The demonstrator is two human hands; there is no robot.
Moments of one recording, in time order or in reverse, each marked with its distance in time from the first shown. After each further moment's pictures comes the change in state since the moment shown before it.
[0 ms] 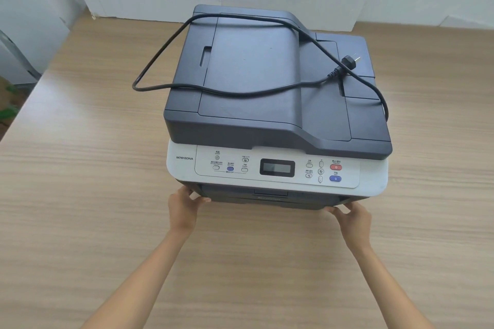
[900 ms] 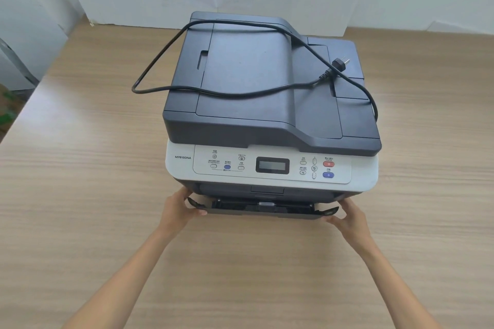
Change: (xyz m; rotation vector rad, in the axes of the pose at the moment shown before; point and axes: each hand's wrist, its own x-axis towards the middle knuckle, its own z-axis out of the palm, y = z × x) left_hand 0.000 -0.010 -0.020 0.004 -0.222 0.046; right_hand -0.006 0.006 -0.022 0.124 -0.288 -0.034
